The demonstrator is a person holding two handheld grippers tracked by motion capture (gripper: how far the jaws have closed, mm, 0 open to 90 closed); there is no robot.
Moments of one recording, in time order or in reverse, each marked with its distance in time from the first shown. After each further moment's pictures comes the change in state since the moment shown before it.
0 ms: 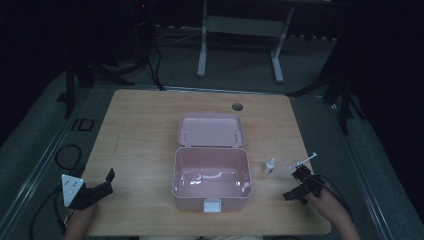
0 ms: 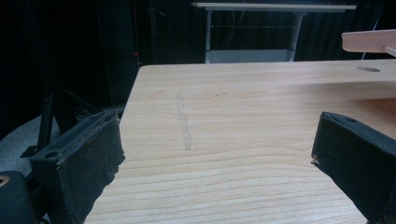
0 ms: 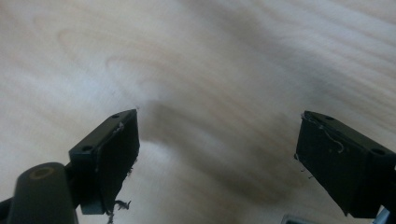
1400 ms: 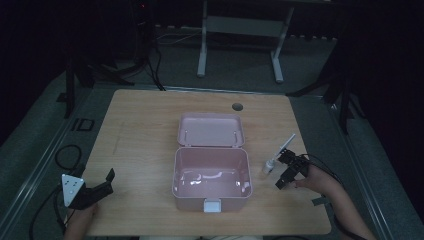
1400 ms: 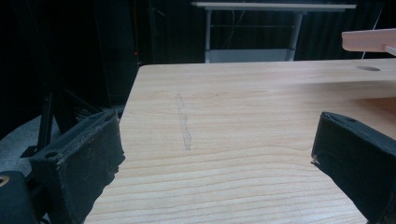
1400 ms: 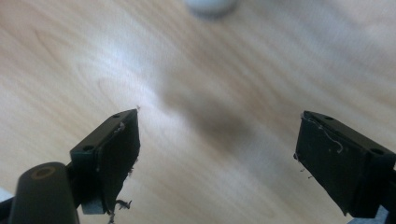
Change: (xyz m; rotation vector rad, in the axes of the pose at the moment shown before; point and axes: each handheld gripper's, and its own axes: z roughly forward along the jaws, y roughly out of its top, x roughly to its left) left arm 0.000 0.000 0.000 0.002 -0.001 0.002; right arm 0.007 0.071 -0.011 0.185 0.027 -0.137
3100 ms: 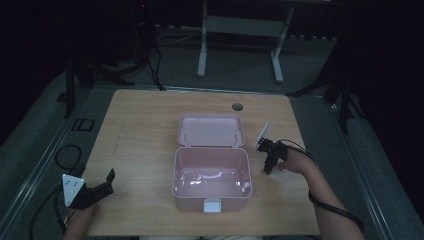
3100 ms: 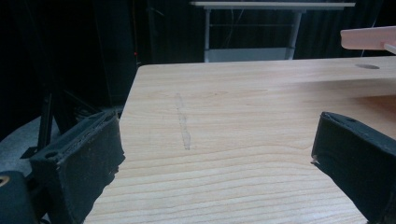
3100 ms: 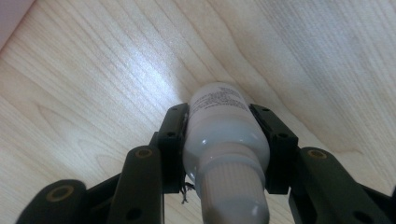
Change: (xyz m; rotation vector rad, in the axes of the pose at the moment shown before) left arm -0.001 0.000 0.000 0.002 -0.003 0.009; right arm 0.010 0.072 0.009 0.090 -0.040 -0.170
